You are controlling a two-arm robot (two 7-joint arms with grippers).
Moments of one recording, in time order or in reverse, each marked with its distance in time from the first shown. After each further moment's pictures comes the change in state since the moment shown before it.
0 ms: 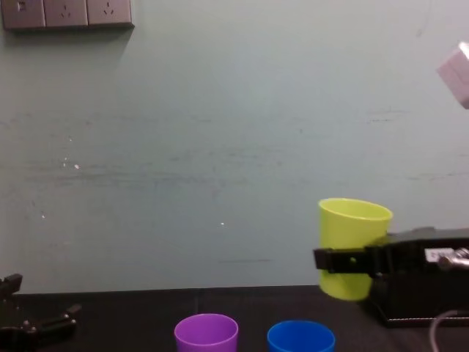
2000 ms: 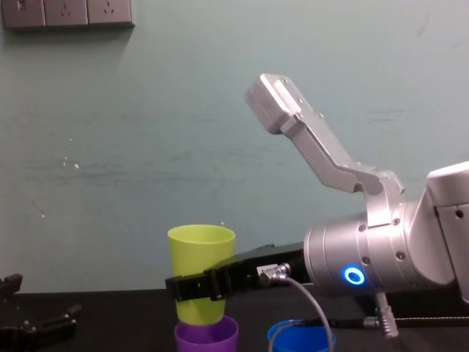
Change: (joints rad) left arm 0.000 0.000 0.000 0.000 0.000 0.000 0.000; right arm 0.253 -0.181 -0.267 0.281 -0.037 0.004 0.031
